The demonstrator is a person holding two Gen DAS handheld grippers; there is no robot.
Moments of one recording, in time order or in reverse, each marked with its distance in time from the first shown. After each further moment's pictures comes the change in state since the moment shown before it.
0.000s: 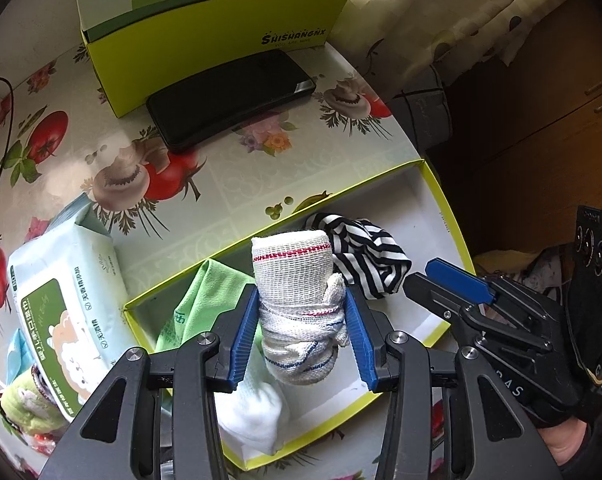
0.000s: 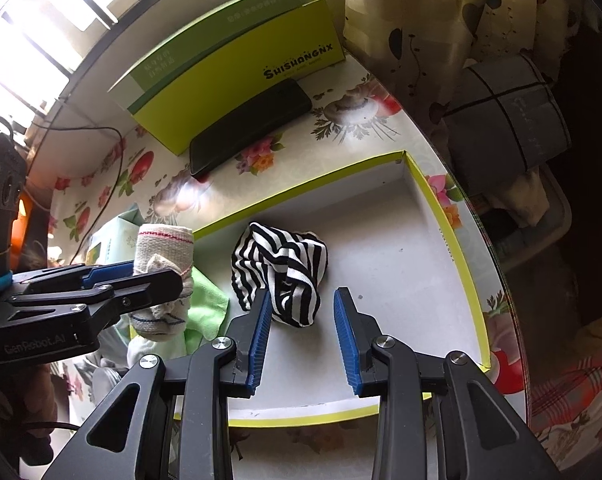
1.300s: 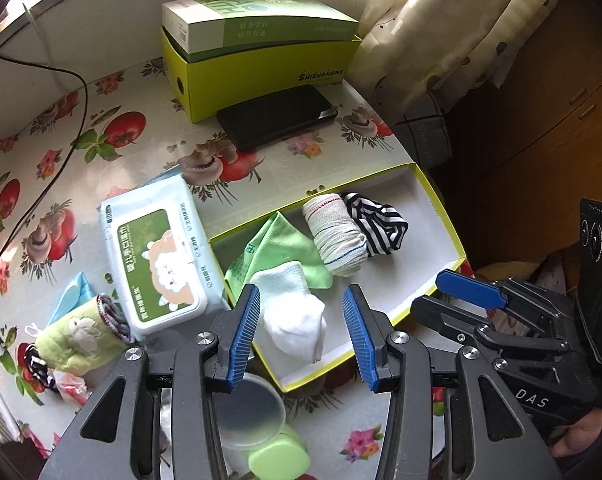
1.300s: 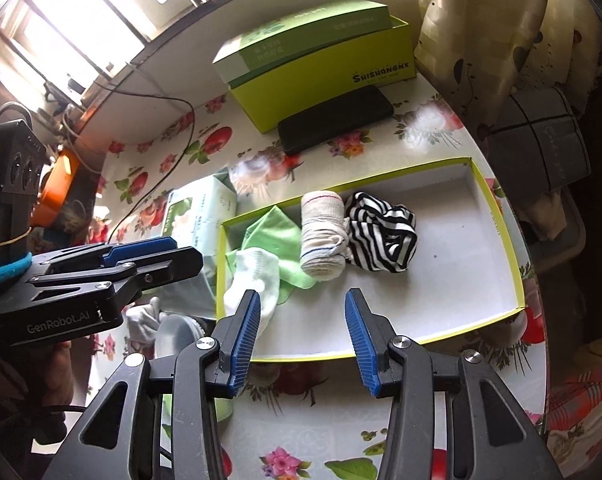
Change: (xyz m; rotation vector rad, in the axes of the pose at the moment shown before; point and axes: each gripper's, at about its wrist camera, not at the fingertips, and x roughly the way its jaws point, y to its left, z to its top) left arm -0.089 0.021 -0.071 -0.006 -0.146 0.064; right arm -0.054 0.077 -0.038 -0.134 0.012 0.092
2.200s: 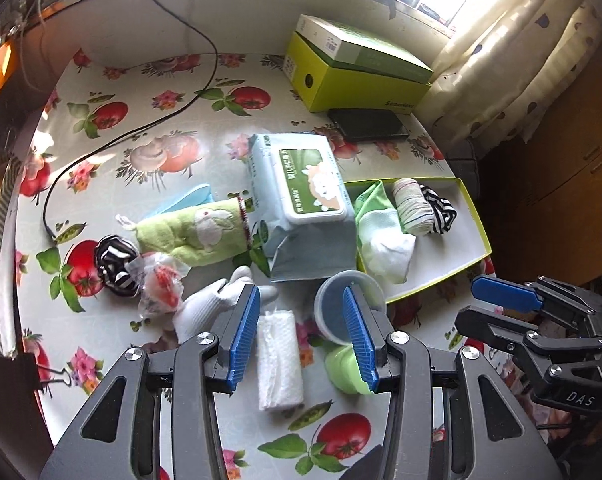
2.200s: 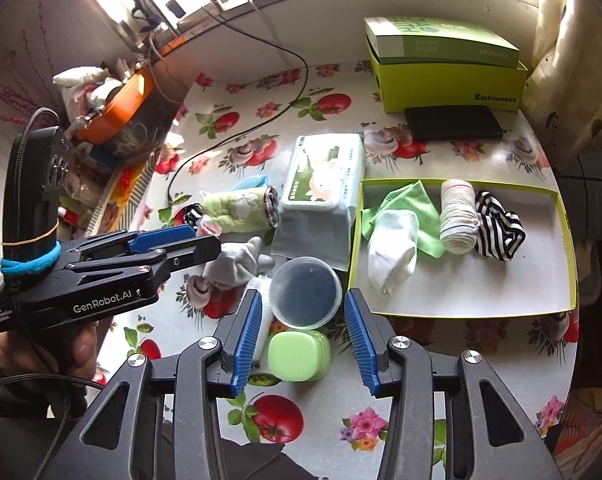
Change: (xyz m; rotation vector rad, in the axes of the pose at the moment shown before) left arm -0.074 0.095 -0.105 -0.213 -0.122 0.050; right arm -0.009 0.133 -0.040 -0.259 0.081 0.059
